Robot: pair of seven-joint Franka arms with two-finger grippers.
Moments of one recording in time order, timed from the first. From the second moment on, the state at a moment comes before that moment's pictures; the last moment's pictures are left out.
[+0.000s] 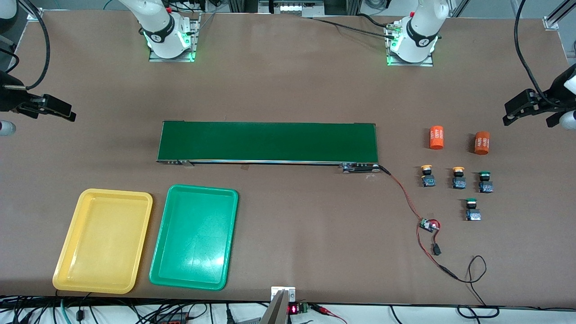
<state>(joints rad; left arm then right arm) 0.06 0.05 -0.05 -1.51 0.02 1.61 0.05 0.02 0.07 -0.08 -1.57 0.01 1.56 0.03</state>
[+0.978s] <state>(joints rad) 0.07 0.07 -0.05 -1.52 0.02 1.51 0.05 0.02 0.08 -0.08 -1.57 0.01 1.57 0.04</state>
